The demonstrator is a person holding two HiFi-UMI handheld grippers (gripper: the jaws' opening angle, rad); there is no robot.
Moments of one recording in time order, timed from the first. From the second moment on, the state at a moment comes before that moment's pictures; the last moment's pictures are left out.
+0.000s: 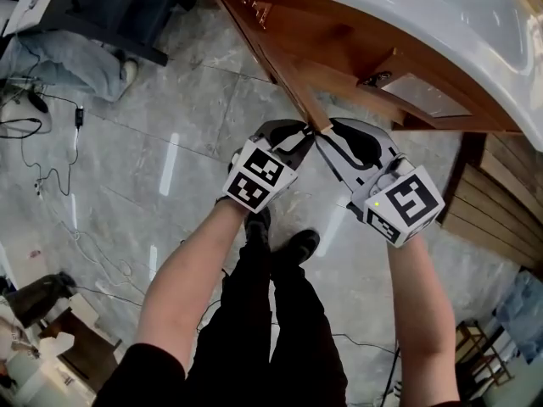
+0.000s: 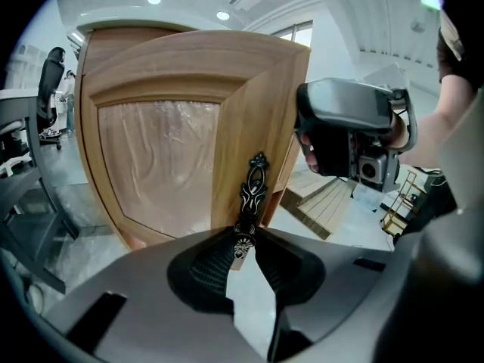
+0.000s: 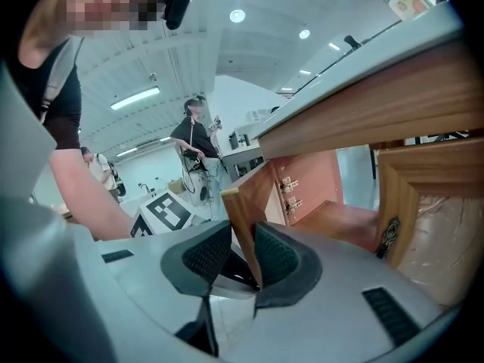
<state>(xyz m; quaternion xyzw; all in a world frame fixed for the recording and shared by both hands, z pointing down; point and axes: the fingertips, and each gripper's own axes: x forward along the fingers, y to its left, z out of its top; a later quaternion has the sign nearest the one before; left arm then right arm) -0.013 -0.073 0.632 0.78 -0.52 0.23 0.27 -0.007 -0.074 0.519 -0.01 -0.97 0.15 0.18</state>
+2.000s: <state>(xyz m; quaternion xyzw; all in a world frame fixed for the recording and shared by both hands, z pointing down) -0.060 0.007 0.540 0.76 -0.57 0.17 0.26 -0.050 -0.033 0.486 0.15 -0.95 0.20 0.19</state>
